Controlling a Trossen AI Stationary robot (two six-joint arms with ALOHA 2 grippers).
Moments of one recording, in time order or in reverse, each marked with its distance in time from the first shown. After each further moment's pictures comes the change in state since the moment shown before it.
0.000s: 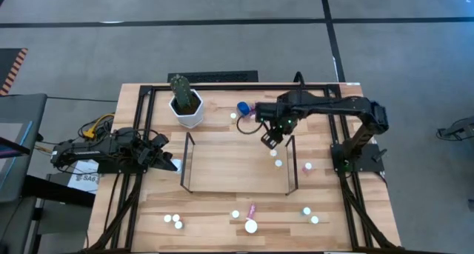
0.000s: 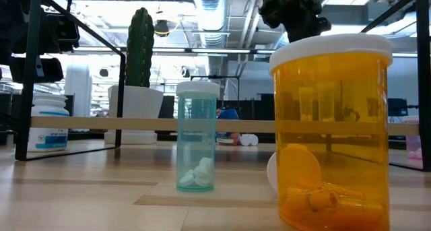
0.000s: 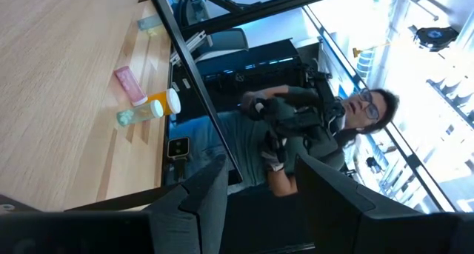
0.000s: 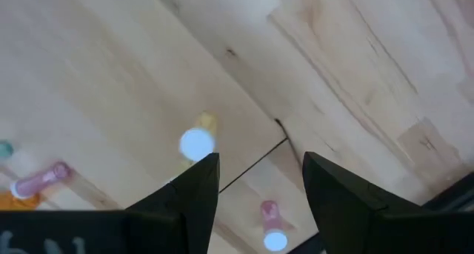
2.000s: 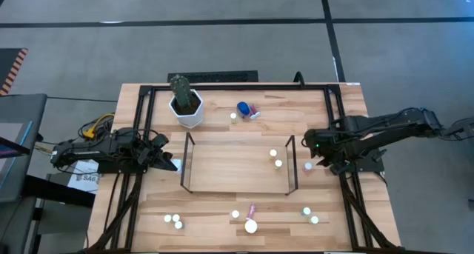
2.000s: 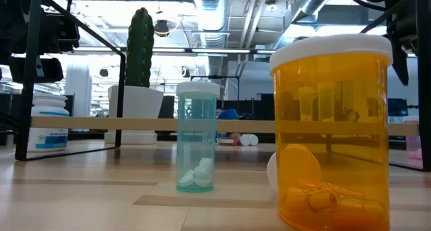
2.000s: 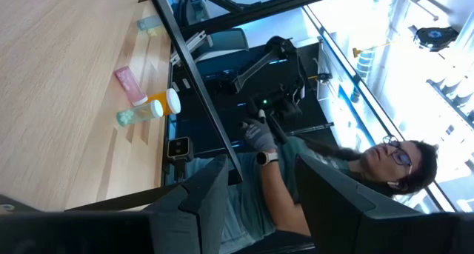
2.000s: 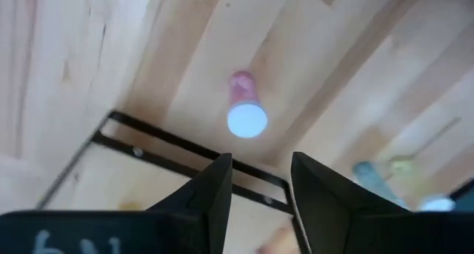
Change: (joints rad) left arm 0.000 0.000 0.000 0.000 0.000 0.000; right arm 0.222 -0.727 -0.858 0.302 -0.180 2.120
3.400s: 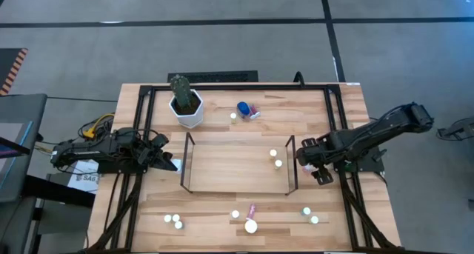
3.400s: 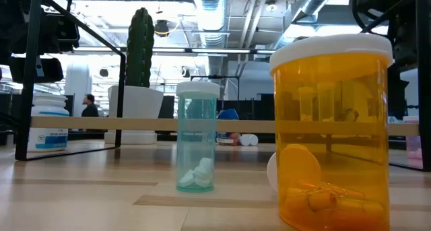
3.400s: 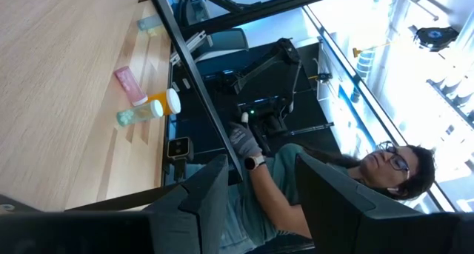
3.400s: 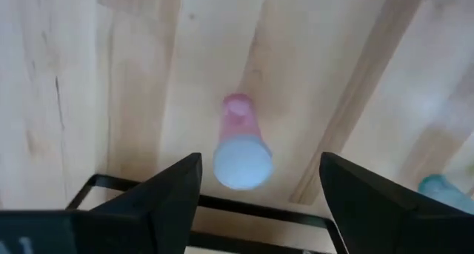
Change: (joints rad) left arm 0.000 0.000 0.000 0.000 0.000 0.000; right arm 0.140 0.159 -0.121 0.208 0.098 0.361
